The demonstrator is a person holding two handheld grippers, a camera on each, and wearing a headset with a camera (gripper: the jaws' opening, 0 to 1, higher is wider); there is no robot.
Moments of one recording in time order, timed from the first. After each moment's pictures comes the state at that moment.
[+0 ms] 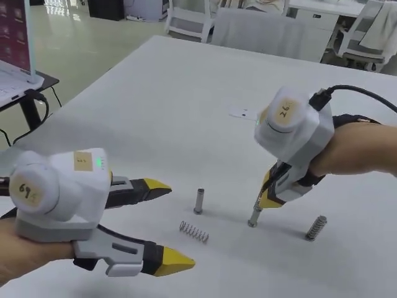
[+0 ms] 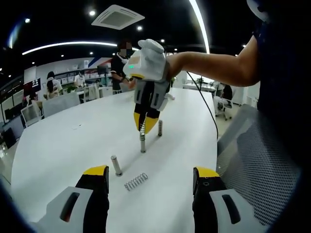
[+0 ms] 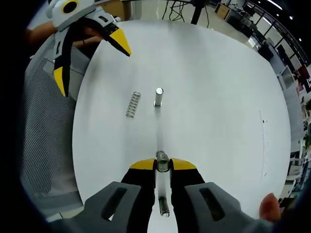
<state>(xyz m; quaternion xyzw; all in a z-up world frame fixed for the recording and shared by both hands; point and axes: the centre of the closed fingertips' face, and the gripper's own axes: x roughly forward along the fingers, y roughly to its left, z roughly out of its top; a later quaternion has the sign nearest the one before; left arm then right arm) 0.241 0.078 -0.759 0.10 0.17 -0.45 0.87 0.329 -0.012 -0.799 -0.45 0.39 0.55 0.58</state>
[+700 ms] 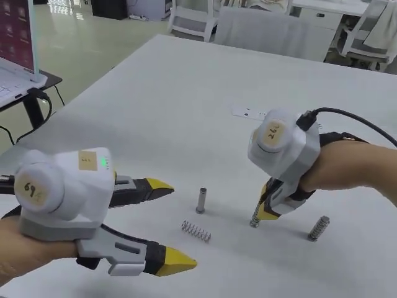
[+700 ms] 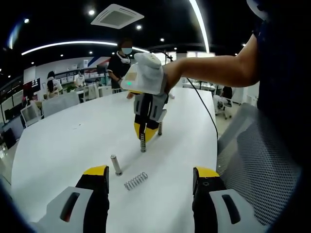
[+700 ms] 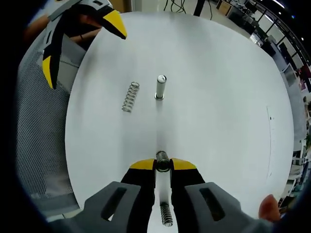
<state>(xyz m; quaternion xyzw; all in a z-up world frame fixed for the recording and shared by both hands) 0.242 0.077 -0.760 0.10 0.17 -0.46 0.87 0.334 -0.015 -0.830 -0.46 0.40 0.54 0.57</state>
